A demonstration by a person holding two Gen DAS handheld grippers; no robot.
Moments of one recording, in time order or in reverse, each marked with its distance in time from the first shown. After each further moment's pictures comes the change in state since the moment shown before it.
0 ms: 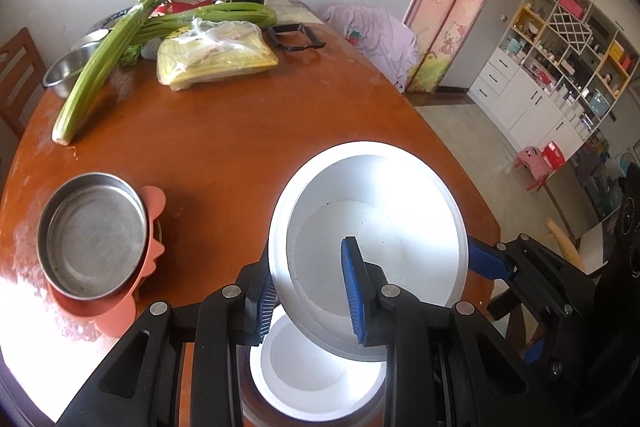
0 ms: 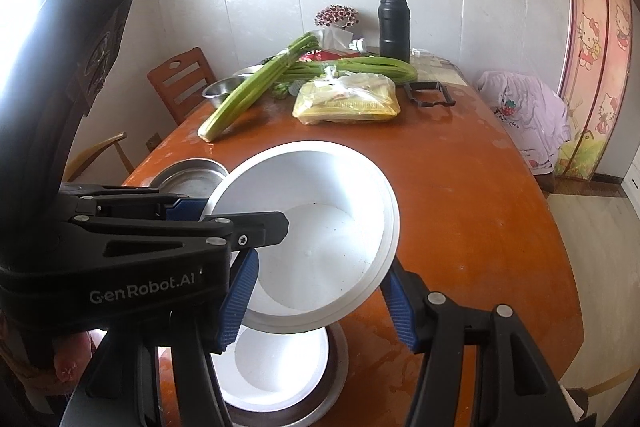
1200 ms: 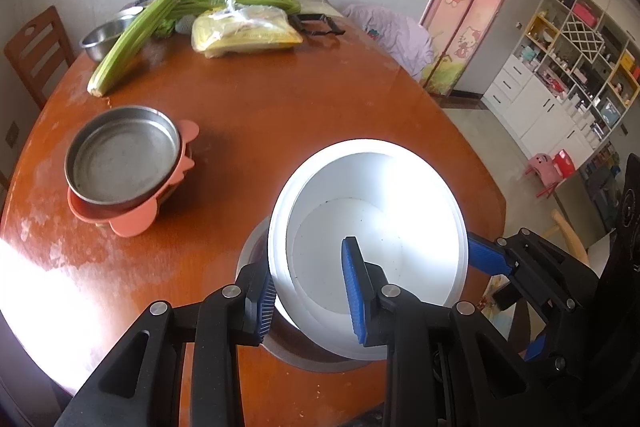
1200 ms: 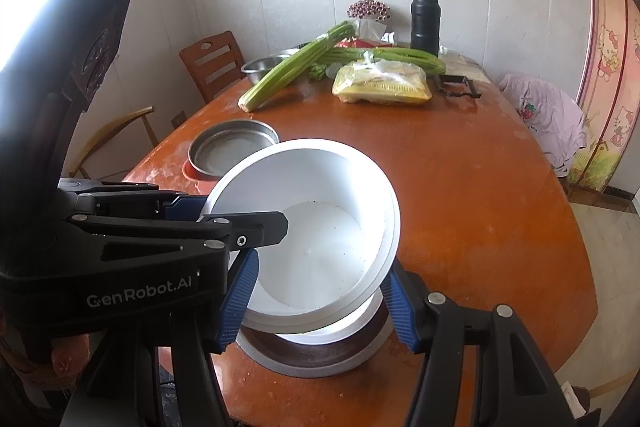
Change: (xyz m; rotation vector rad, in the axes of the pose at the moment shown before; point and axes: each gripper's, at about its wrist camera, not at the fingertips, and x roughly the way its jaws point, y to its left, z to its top) left arm -0.026 0.009 -0.075 -0.051 -0.002 0.049; right arm -0.015 0.039 -0.048 -0.072 0.027 0.055
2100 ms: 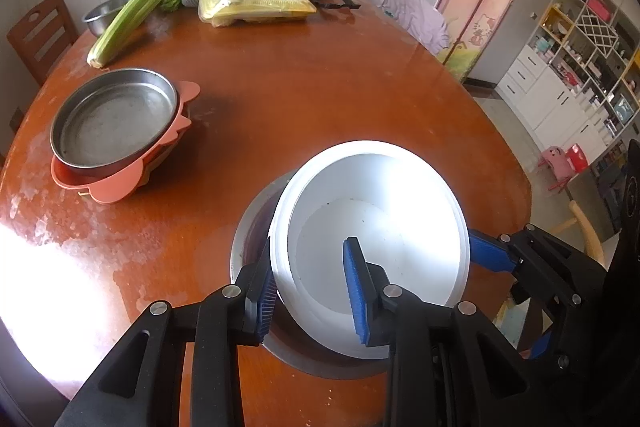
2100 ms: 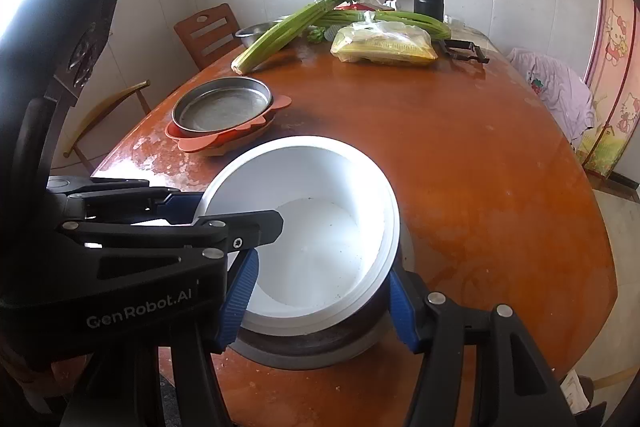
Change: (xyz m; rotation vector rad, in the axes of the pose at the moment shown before) left arm 0.035 -0.001 -0.020 -0.014 0.045 0.045; right arm 0.034 -0.008 -0.025 0.007 0.091 0.011
